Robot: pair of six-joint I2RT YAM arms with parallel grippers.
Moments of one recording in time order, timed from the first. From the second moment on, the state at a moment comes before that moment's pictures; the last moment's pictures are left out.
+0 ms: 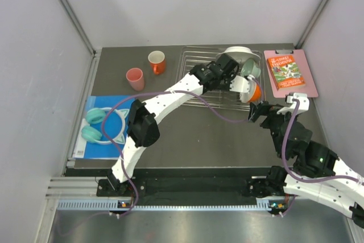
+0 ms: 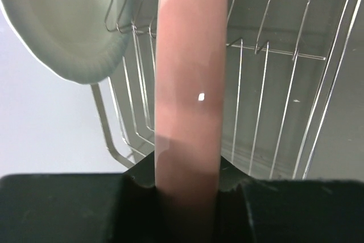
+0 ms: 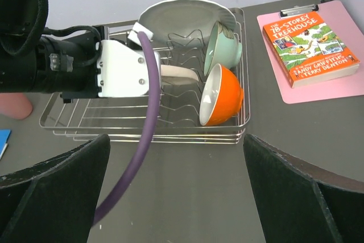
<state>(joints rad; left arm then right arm) -0.90 2.21 2.22 -0.82 -0.16 1.00 1.03 0.48 0.79 -0.47 1.00 0.34</state>
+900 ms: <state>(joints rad) -0.88 2.28 2.32 -0.98 -0.13 0.71 1.03 0.50 0.77 -0.43 0.98 0.34</state>
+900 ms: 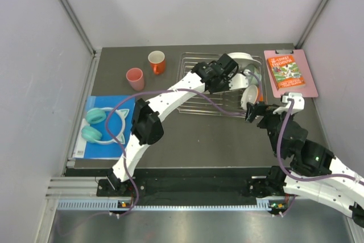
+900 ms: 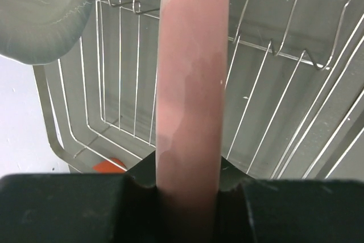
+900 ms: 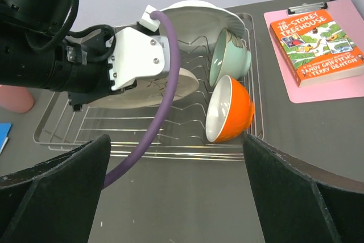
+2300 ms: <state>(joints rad) -0.97 2.32 2.27 -0.66 -0.29 1.09 1.03 0.43 0.73 -0.46 0.98 0.36</state>
